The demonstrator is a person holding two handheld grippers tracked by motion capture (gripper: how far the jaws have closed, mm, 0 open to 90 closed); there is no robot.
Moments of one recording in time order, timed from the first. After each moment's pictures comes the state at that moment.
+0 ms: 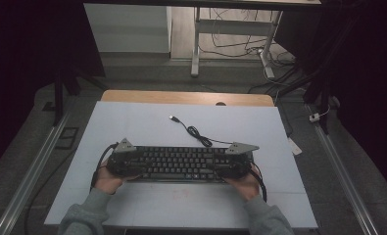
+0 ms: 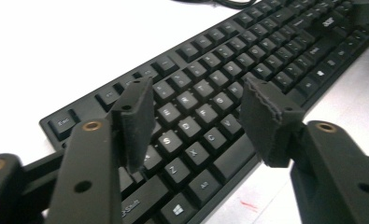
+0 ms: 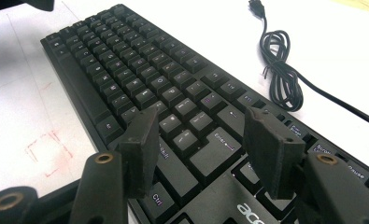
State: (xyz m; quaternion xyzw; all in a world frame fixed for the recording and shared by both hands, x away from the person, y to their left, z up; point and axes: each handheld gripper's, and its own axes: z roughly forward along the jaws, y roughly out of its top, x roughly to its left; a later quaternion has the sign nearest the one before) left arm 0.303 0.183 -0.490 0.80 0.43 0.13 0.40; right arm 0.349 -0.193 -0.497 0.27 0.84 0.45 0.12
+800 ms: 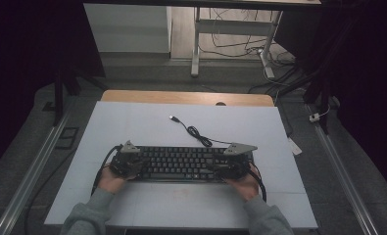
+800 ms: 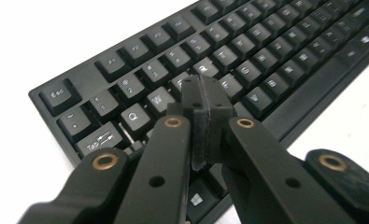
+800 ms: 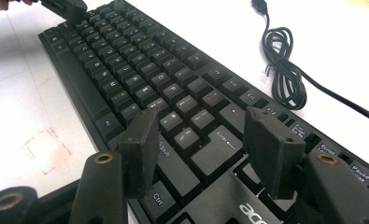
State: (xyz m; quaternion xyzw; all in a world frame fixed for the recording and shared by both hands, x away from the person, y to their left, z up) left arm 0.314 0.180 -0.510 0.82 0.44 0.11 0.35; right arm 0.349 -0.190 -0.499 0.27 0.84 0.45 0.12
